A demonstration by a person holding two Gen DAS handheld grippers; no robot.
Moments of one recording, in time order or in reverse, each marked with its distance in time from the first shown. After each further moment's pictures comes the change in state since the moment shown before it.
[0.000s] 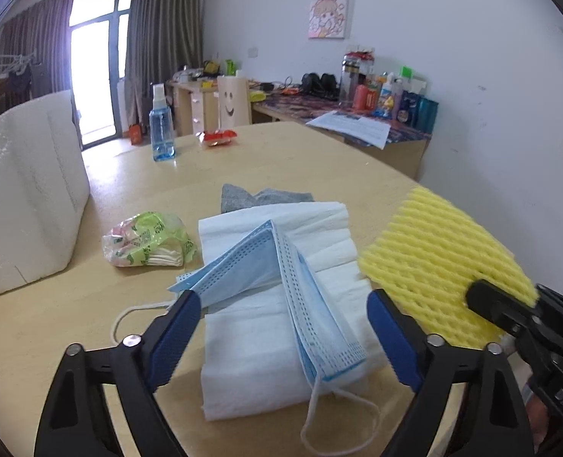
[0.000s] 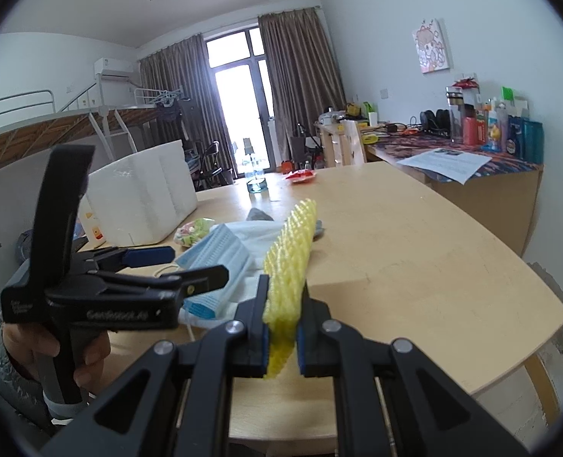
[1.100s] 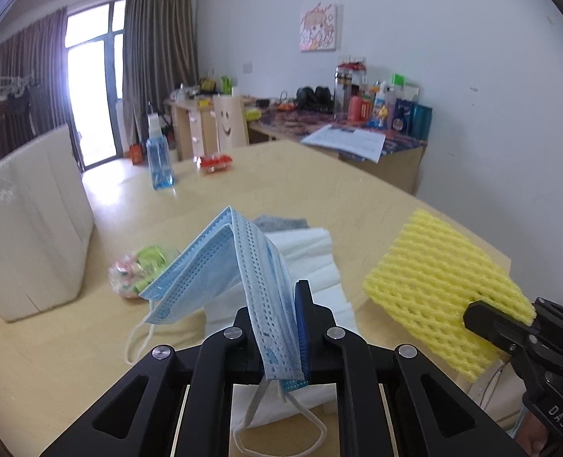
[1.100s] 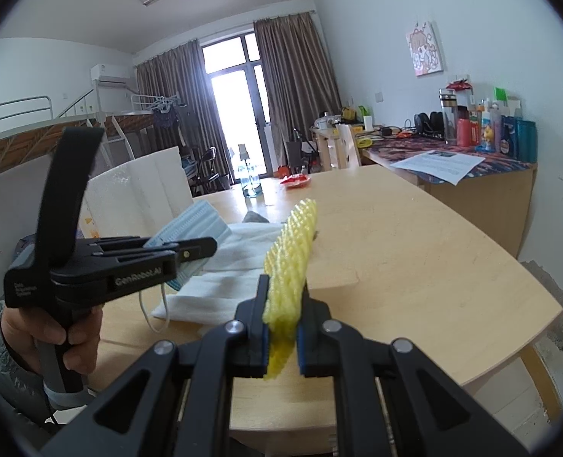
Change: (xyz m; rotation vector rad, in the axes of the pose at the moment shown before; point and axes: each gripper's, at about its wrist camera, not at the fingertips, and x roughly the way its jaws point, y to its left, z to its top) left arm -0.023 -0.010 0.013 0.056 -0.078 0.010; right arm -0.011 -0.004 0.000 0.011 -0.023 -0.010
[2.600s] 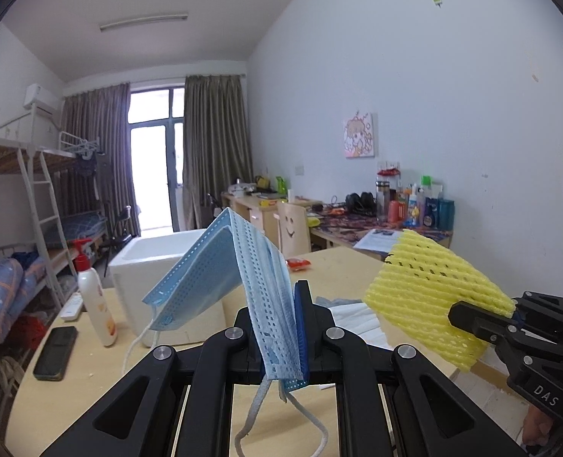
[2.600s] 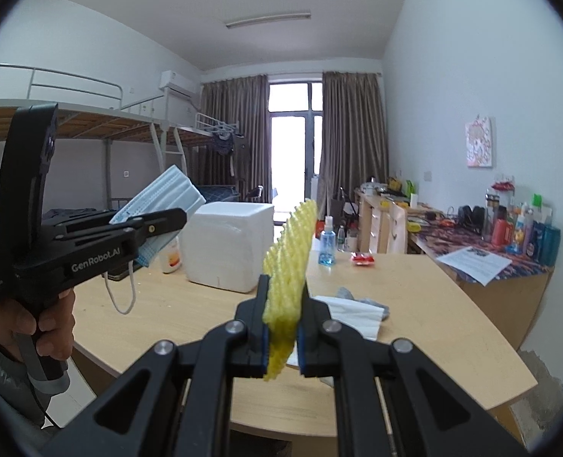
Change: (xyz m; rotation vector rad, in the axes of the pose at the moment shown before) left arm -0.203 0.043 -0.031 -0.021 -0.388 0.197; right arm -0.073 0.116 0.028 -0.251 -0.197 0.101
